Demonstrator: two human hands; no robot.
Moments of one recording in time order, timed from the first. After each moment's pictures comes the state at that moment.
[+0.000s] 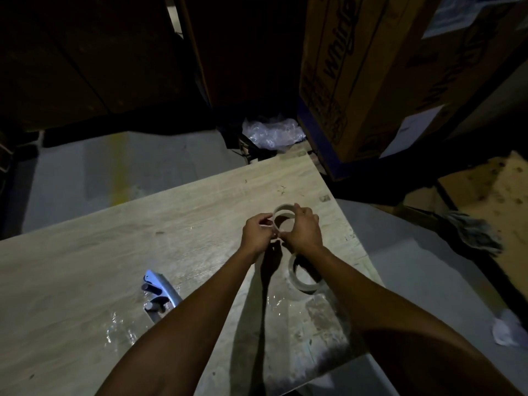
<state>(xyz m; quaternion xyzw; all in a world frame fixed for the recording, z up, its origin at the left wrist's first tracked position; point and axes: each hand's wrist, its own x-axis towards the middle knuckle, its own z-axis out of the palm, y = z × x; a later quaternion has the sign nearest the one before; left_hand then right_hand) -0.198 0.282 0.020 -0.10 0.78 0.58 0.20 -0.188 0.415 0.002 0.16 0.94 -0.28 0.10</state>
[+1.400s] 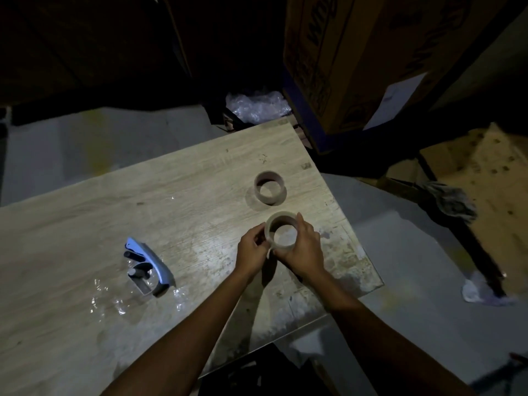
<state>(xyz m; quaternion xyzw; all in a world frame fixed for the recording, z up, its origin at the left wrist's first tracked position) -0.077 0.293 0.001 -0.07 0.77 0.60 0.20 -0.050 0.429 -0.002 0.21 0.91 -0.35 0.11</state>
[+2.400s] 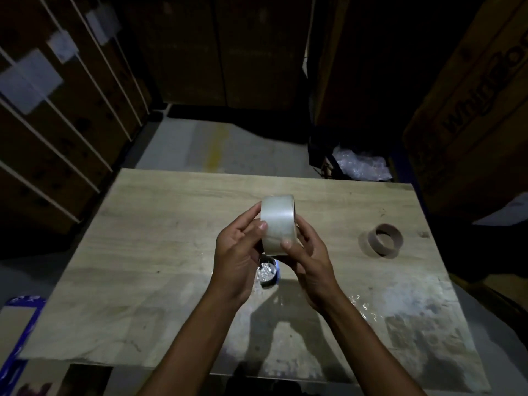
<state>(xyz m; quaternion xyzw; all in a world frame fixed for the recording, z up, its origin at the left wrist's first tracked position) -0.002 0.042 0.214 -0.16 0.45 0.87 -0.07 -0.032 0.176 0.167 -0.03 0.59 -0.78 0.18</state>
